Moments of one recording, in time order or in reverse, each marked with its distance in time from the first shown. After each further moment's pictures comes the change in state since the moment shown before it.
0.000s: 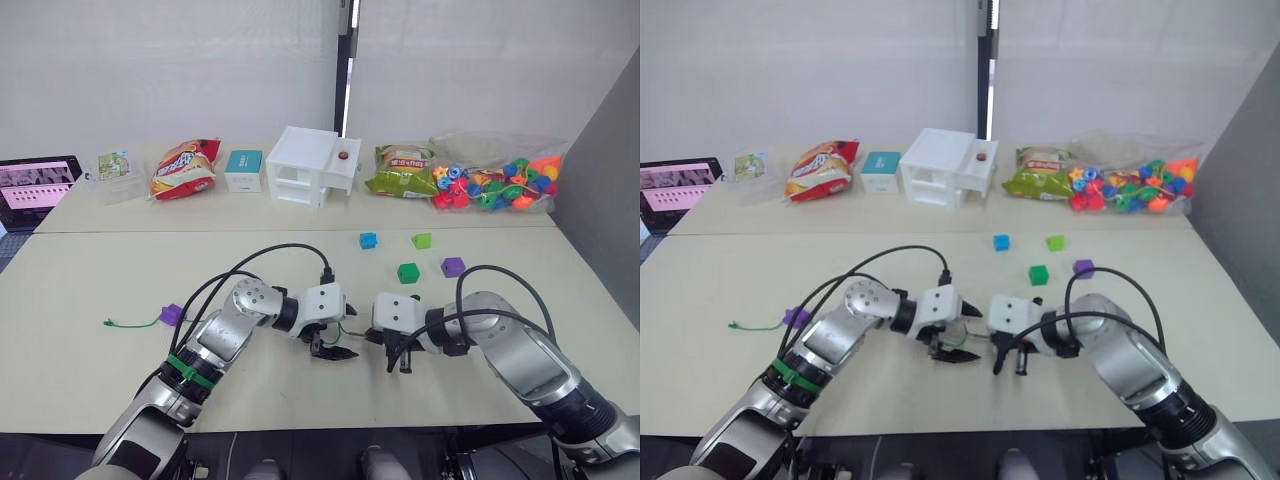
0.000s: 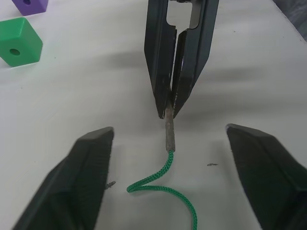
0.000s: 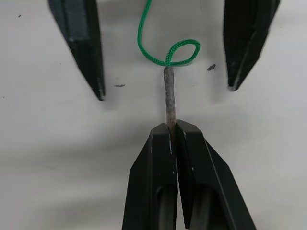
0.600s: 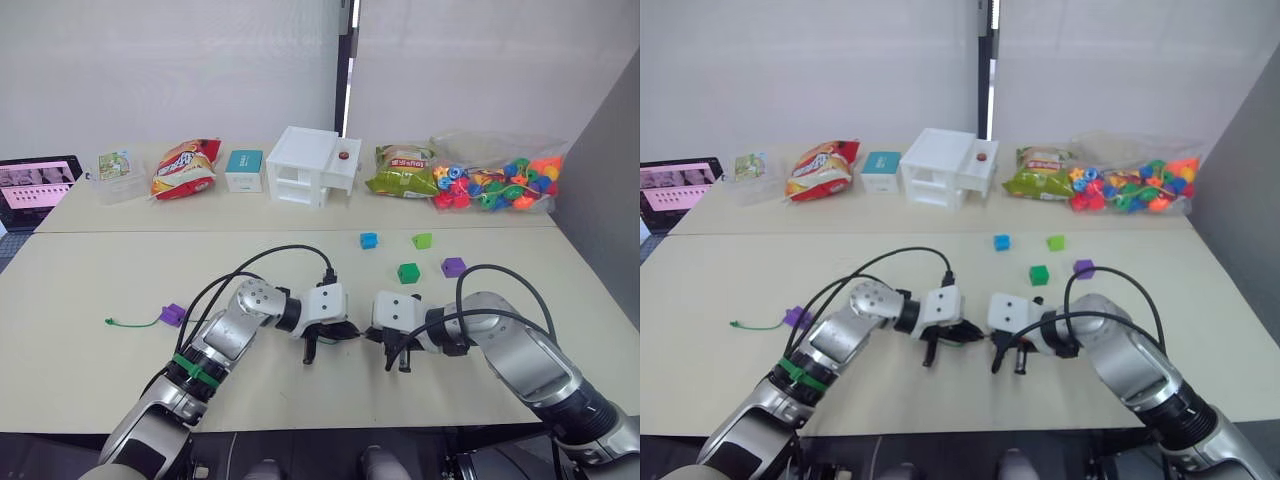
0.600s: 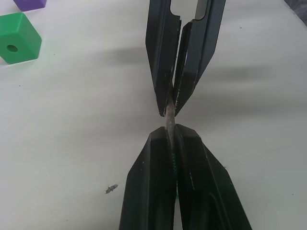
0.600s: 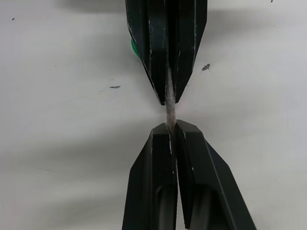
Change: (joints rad) left arm -0.011 -0.031 0.001 0.043 0.029 -0.019 0.003; right arm 0.000 -0.005 0.000 -0.014 0.005 0.029 -0.013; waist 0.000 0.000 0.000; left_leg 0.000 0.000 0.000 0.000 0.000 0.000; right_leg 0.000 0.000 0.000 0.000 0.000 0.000
